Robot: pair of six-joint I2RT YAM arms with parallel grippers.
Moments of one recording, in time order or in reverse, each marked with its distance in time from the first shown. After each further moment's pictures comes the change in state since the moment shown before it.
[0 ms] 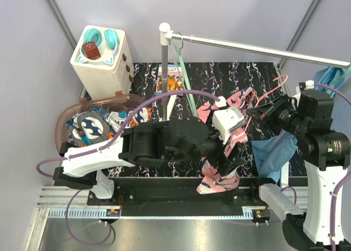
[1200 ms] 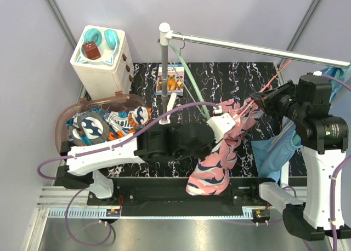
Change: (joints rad) left arm 0.099 -0.014 -0.256 -0.111 -0.142 0.093; right arm 0.006 0.123 0.098 0.053 0.170 0.198
